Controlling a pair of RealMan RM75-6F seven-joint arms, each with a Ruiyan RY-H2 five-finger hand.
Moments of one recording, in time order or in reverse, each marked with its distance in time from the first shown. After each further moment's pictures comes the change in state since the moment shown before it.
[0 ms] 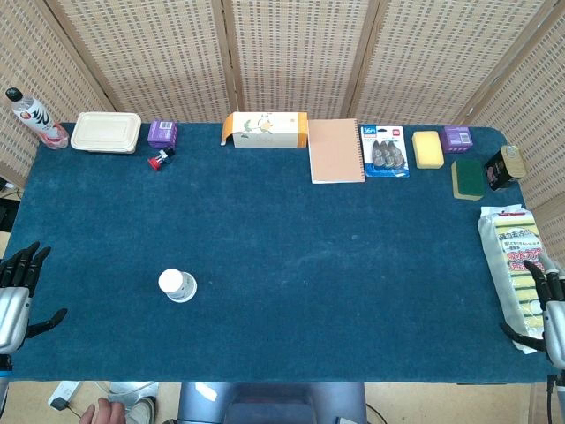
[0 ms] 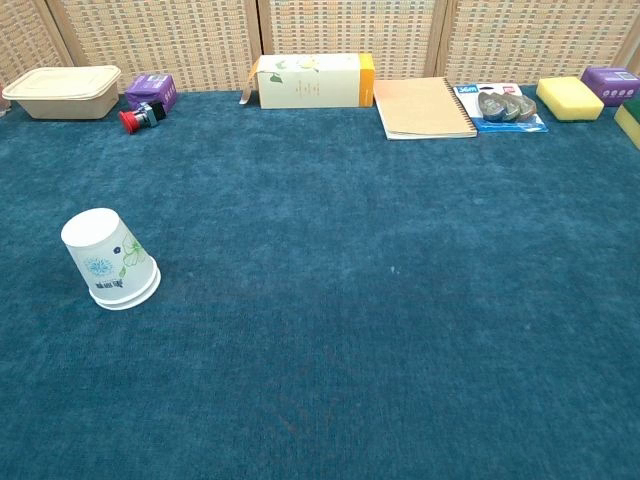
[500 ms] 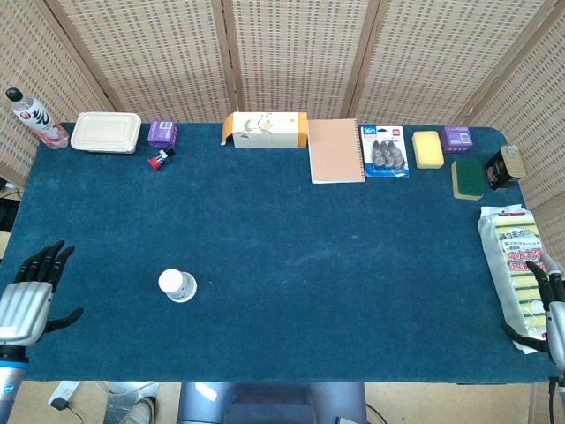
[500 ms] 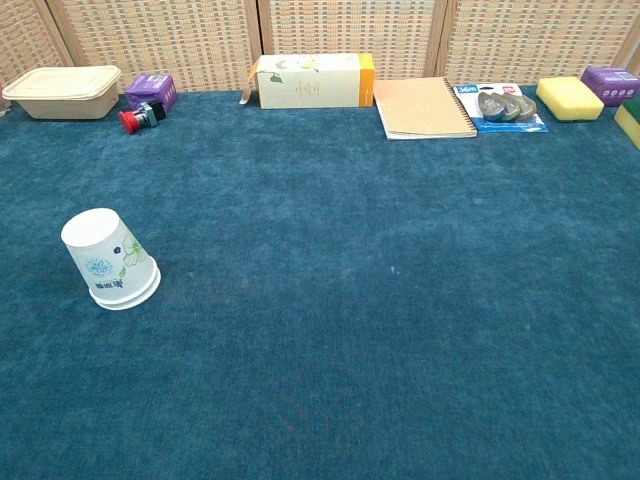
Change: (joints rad) left arm -0.065 -0.007 -0.008 -0.020 -0.011 -0.117 0.057; right arm -0.003 0.017 0.001 -0.011 0.014 -0.008 0.030
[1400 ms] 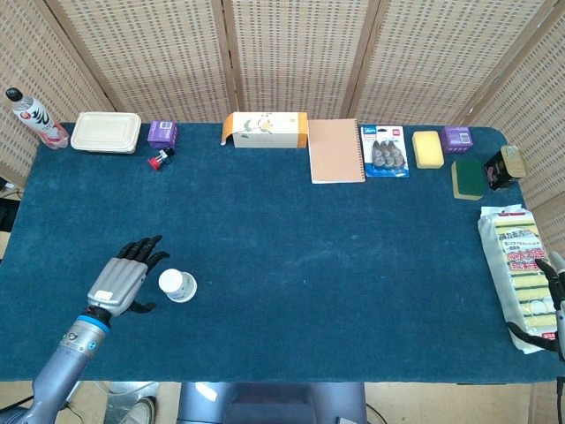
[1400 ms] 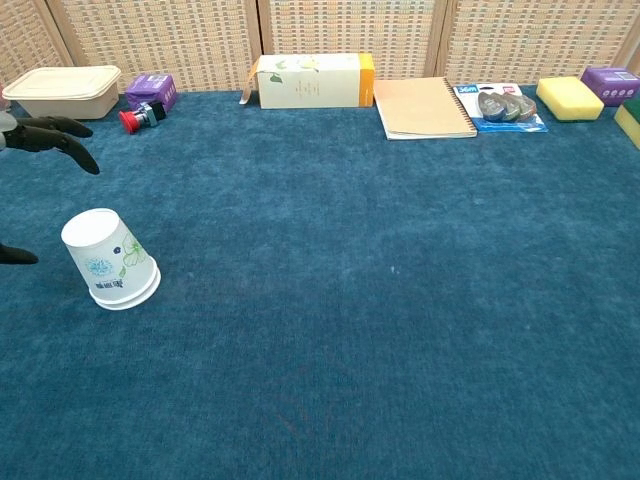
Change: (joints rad) left arm -0.308 -0.074 -0.067 -0.179 -0.317 -0.335 0.306; right arm -0.001 0.021 0.002 0.021 -0.004 -0.006 0.094
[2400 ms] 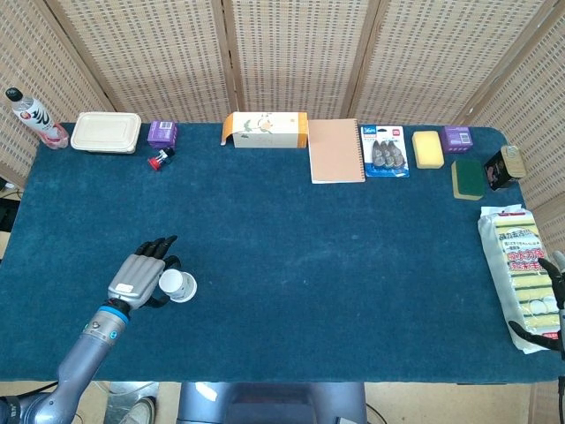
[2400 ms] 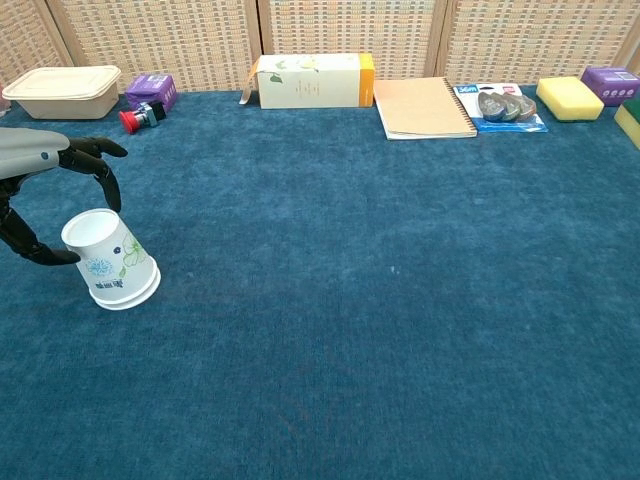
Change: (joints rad) left arm -0.122 -0.073 0.020 0.026 -0.179 -0.005 0.088; right arm 0.001 0.004 0.005 0.004 0.009 -0.003 0.027
